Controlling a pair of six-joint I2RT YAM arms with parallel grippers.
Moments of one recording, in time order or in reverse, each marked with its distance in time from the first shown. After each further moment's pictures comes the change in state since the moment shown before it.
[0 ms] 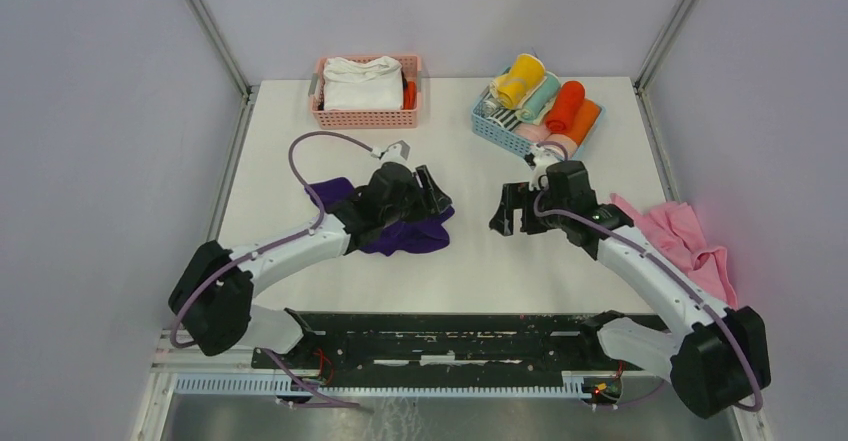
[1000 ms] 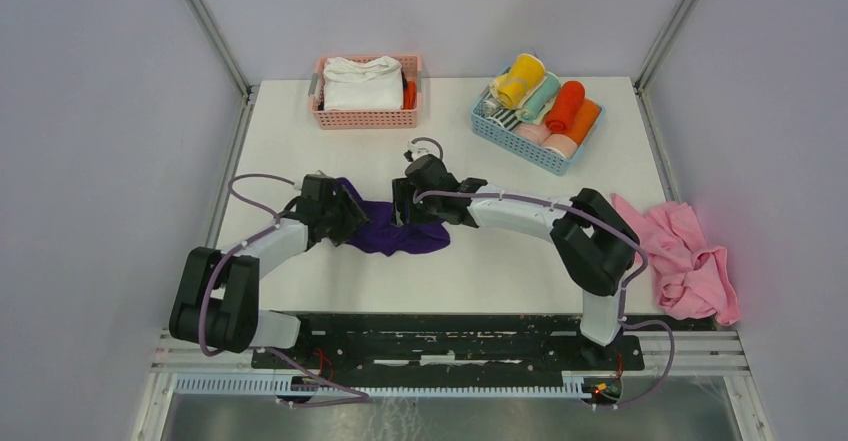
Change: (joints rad) left arm 0.576 -0.047 -0.275 -0.151 0.196 0.085; right arm 0.509 0.819 0.556 0.214 0.280 0.305
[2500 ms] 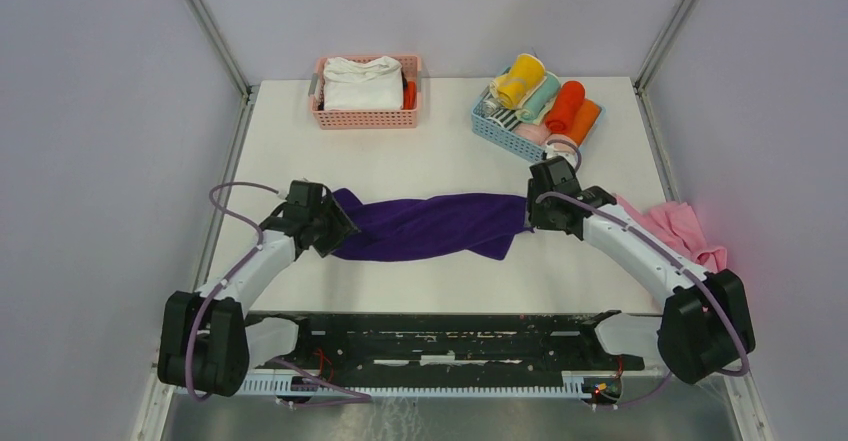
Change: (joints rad) left arm 0.019 -0.198 -0.006 -0.236 -0.031 -0.006; right arm -0.440 -0.620 -0.438 -0.416 0.270 -0.175
